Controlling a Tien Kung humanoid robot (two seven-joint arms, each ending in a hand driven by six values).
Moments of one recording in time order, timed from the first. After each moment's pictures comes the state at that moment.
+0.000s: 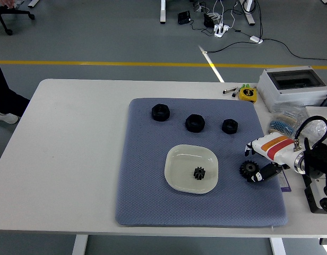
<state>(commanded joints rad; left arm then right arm) -0.16 0.13 -0.42 -0.23 0.91 0.13 0.15 0.59 -0.63 0.60 1.38 -2.08 0.10 -0.10</state>
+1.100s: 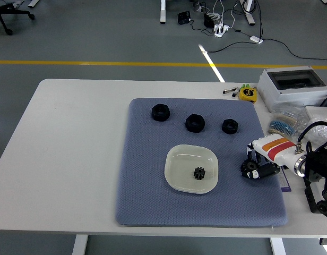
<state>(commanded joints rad) -0.16 0.13 -0.42 -0.23 0.92 0.13 0.15 0.58 -0.60 0.58 1.29 -2.02 -0.03 -0.08</state>
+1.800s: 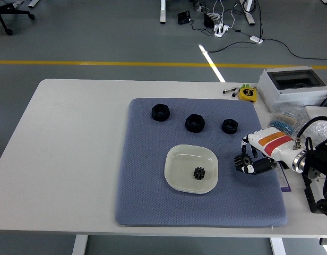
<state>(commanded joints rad) -0.17 0.13 -0.42 -0.23 0.92 0.13 0.15 0.58 -0.63 0.61 1.41 -2.02 -0.04 -0.09</state>
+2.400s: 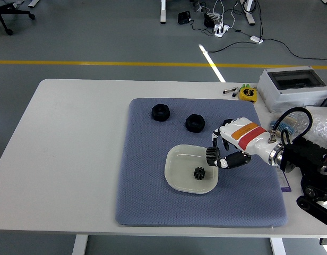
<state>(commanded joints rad) -0.17 0.13 -0.42 -0.23 0.93 0.13 0.15 0.66 -0.54 0.55 1.49 -2.02 -0.05 -0.10</state>
